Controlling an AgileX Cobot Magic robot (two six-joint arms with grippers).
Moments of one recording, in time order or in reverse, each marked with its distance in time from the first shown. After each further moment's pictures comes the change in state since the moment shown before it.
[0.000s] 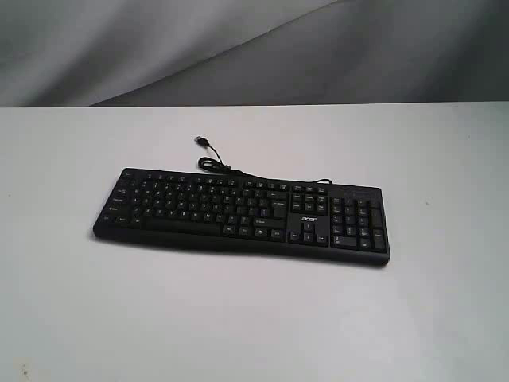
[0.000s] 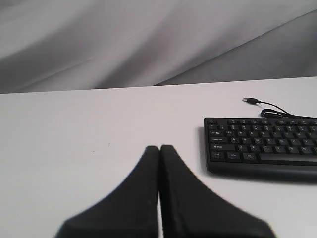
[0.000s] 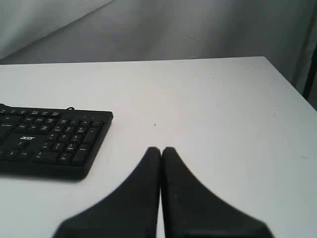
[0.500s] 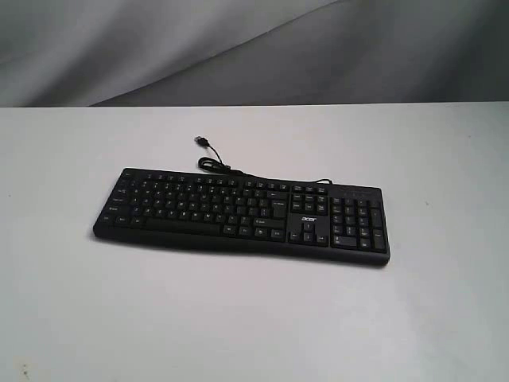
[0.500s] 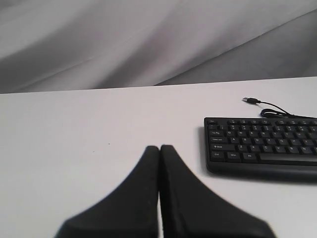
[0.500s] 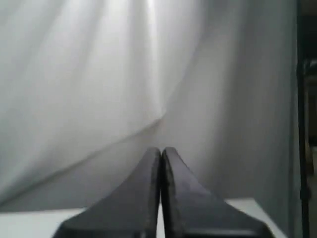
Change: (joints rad) left arm 0.000 0.000 0.000 0.000 0.000 0.000; right arm 0.000 -0.002 0.002 0.012 -0.518 0.000
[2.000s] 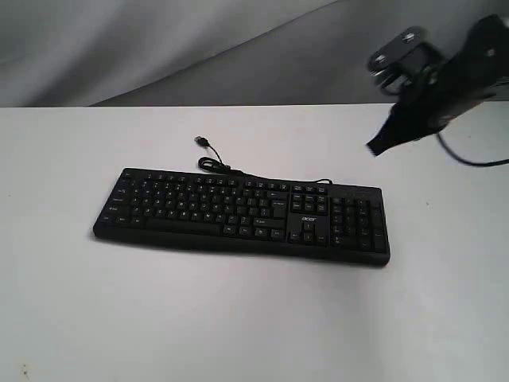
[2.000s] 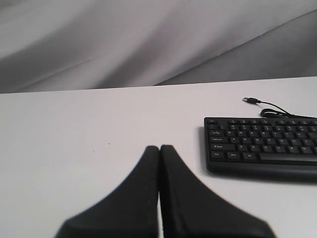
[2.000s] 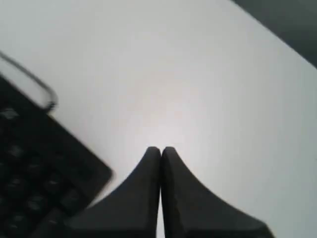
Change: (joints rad) left arm 0.000 0.000 0.000 0.000 0.000 0.000; right arm 0.241 1.862 -1.314 -0.112 0.677 -0.452
